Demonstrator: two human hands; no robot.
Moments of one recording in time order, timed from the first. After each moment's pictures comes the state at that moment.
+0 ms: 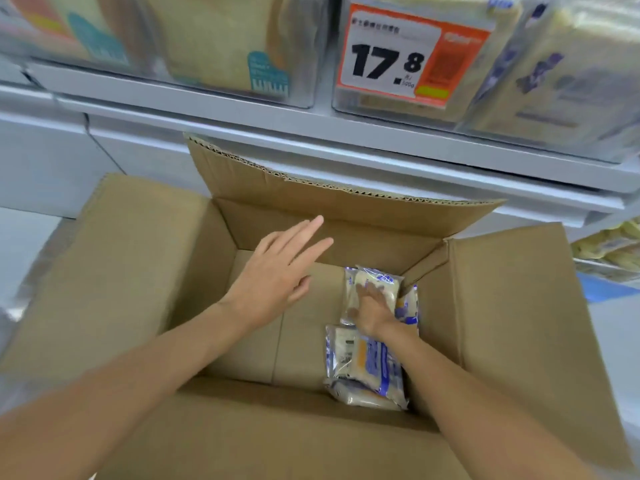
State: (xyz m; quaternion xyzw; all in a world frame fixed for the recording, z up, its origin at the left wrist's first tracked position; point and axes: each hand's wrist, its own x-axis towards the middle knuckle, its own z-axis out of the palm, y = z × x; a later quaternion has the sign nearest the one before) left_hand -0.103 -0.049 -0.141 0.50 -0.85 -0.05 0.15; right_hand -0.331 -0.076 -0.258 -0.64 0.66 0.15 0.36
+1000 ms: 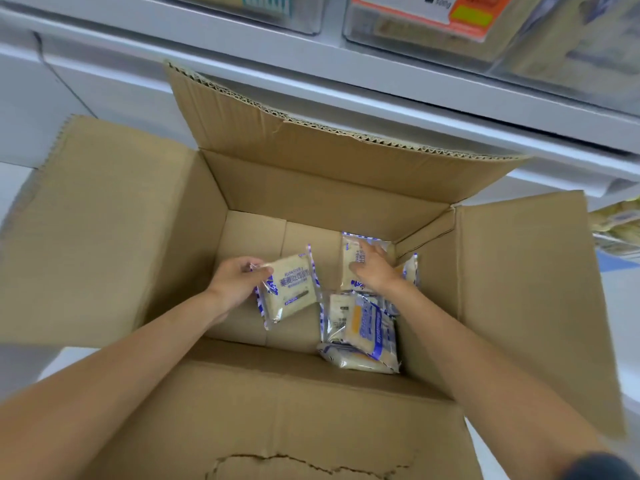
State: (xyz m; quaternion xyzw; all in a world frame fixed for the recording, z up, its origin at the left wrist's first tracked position) left_hand -0.081 -0.013 -0.221 0.72 -0.28 -0.58 0.26; right_hand -0.339 -0.093 -0.247 -0.59 0.68 0.07 0.43
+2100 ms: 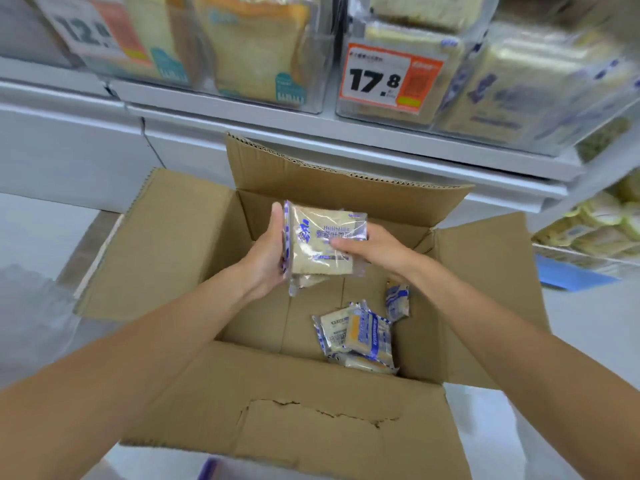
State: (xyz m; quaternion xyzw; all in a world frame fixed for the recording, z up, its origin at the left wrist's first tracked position) left_hand -0.108 -0.024 -0.080 0.57 -0.27 -0.69 0.35; right_hand -0.310 -0.080 -0.077 -0.59 0.51 -0.13 0.61
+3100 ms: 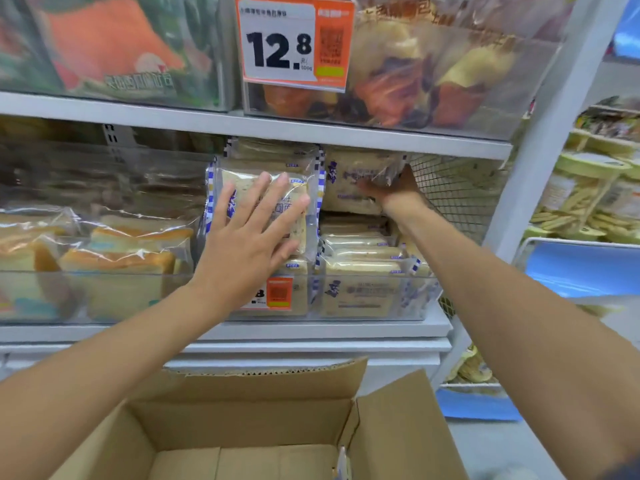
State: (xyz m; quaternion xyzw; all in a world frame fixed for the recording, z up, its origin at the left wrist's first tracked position) left_hand -0.184 -0.213 0.104 0.44 -0.77 0.36 0.29; right_hand -0.432 -0.293 0.170 -0.52 0.61 -0.52 0.30
